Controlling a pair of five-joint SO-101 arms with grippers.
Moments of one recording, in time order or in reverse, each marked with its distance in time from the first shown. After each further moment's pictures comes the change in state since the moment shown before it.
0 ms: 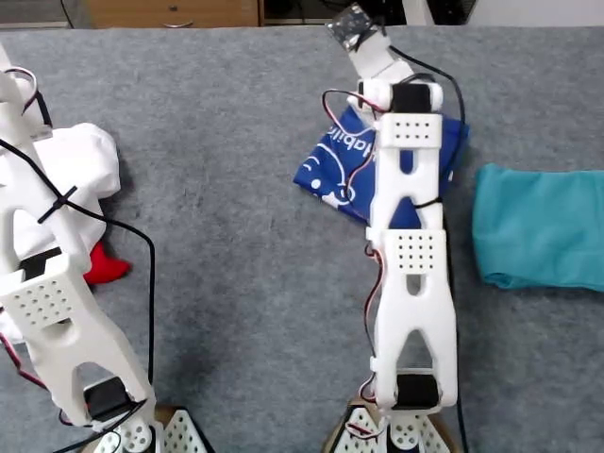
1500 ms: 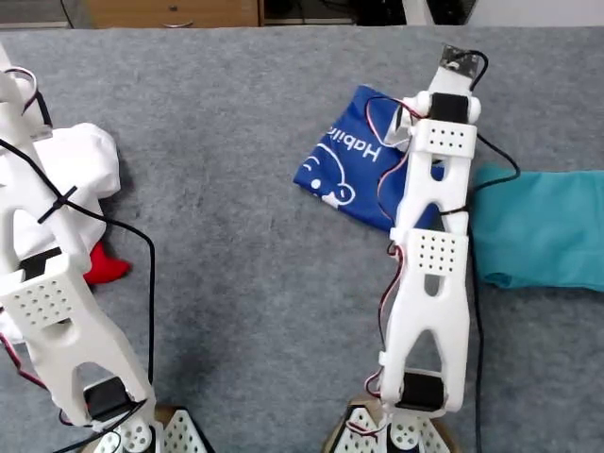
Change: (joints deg) left arm 0.0 0.0 0.0 0.0 0.0; right arm 8.7 5.5 -0.4 17.4 -49.6
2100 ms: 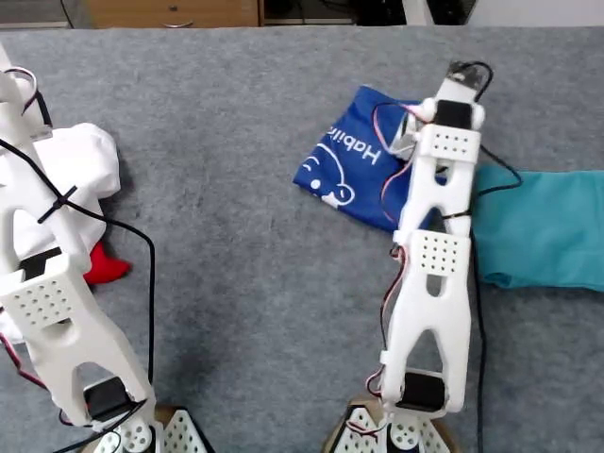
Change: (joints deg) left arm 0.0 0.0 0.0 0.0 0.0; right arm 0.7 4.5 -0.1 -1.8 0.0
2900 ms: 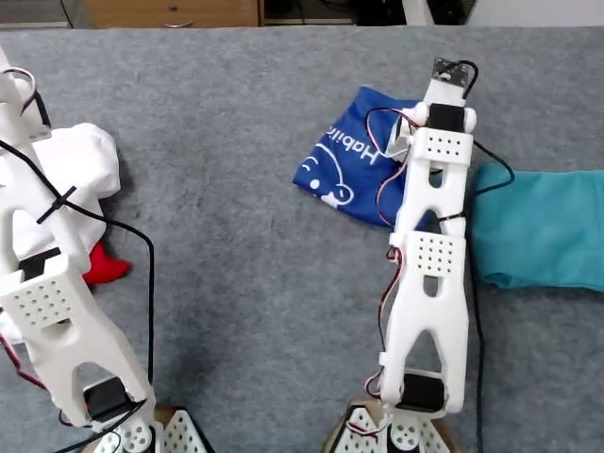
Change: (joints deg) left arm -0.2 0.0 0.0 0.0 0.0; right arm -0.9 1.6 -0.9 -1.3 6.6
